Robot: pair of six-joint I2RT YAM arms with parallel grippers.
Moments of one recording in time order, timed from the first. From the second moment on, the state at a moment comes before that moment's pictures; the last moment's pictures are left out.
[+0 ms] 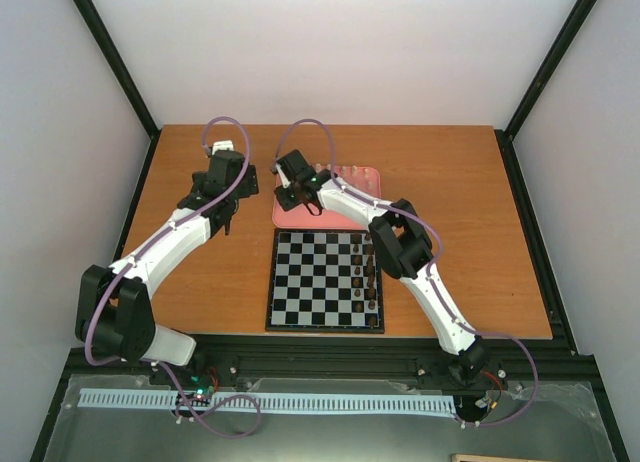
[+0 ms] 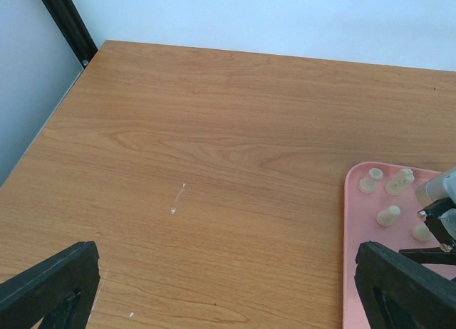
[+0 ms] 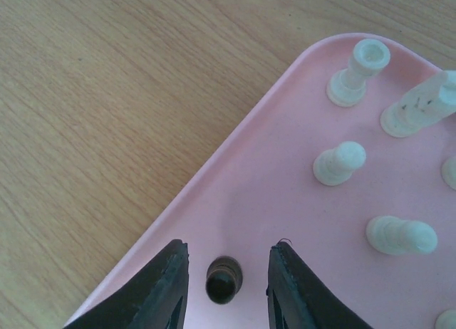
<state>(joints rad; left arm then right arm) -0.33 1.42 1.04 -0.24 -0.49 -0.29 0.74 2.49 2.11 -0.48 0.00 0.08</state>
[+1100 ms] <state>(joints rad) -0.33 1.43 1.04 -0.24 -0.50 -0.29 0.76 2.10 1.70 -0.45 -0.02 0.12</state>
